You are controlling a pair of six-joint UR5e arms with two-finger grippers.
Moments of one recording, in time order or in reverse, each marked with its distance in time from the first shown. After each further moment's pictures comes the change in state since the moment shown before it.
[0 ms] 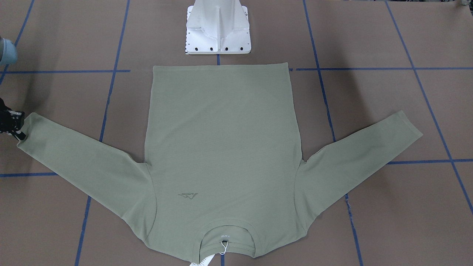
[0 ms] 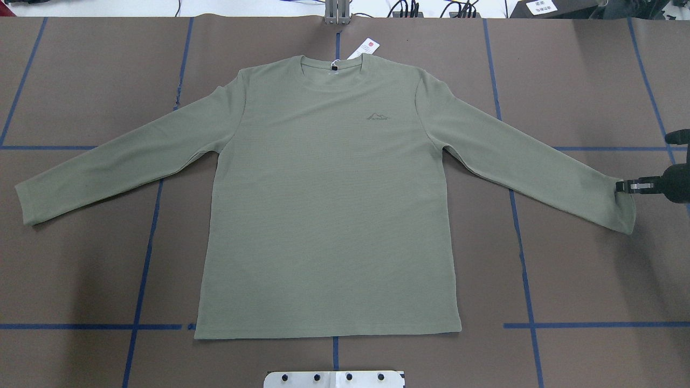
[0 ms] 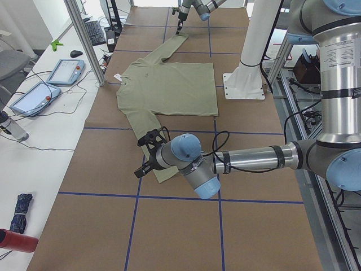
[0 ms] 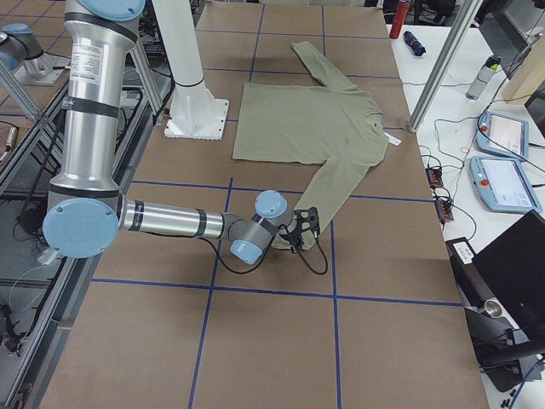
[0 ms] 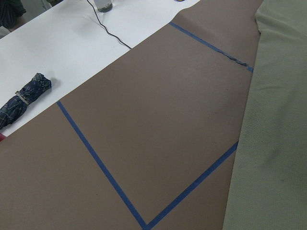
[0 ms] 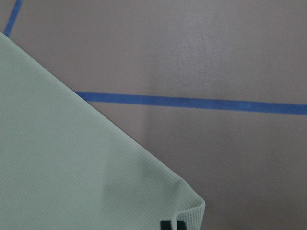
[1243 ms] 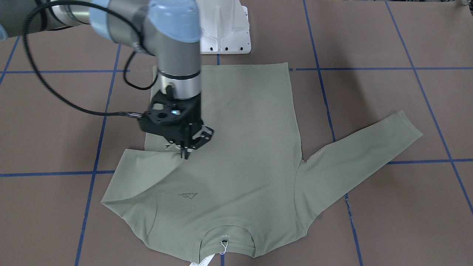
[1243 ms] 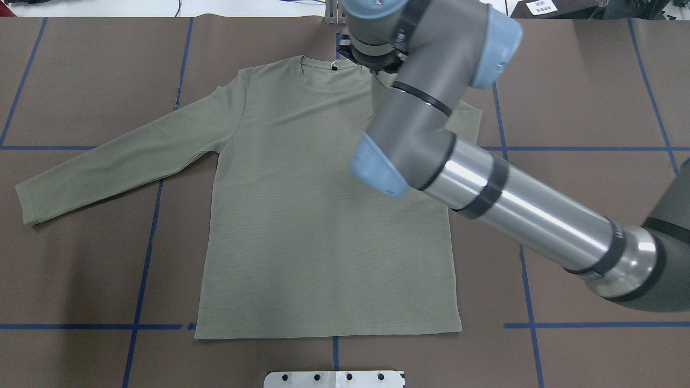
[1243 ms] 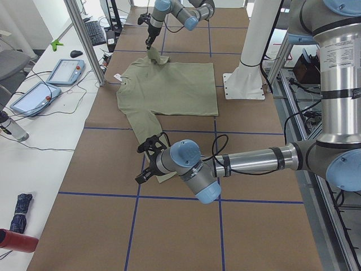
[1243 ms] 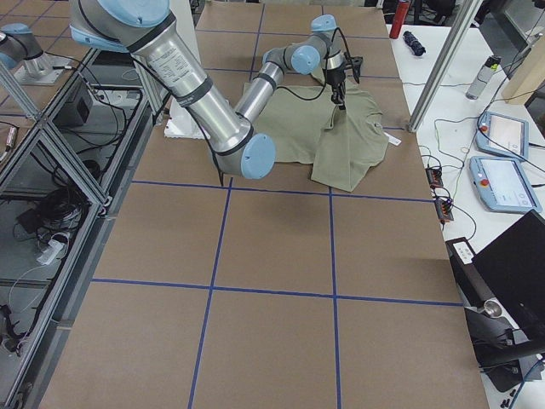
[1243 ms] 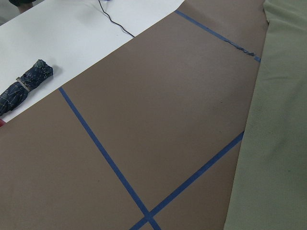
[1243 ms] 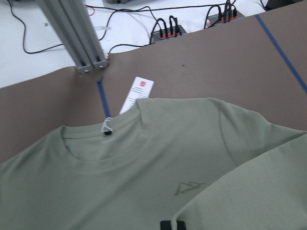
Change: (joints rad) left arm 0.000 -0.001 0.046 -0.001 0.000 -0.001; right arm -0.286 1.220 -0.136 -1.190 -0.405 0.538
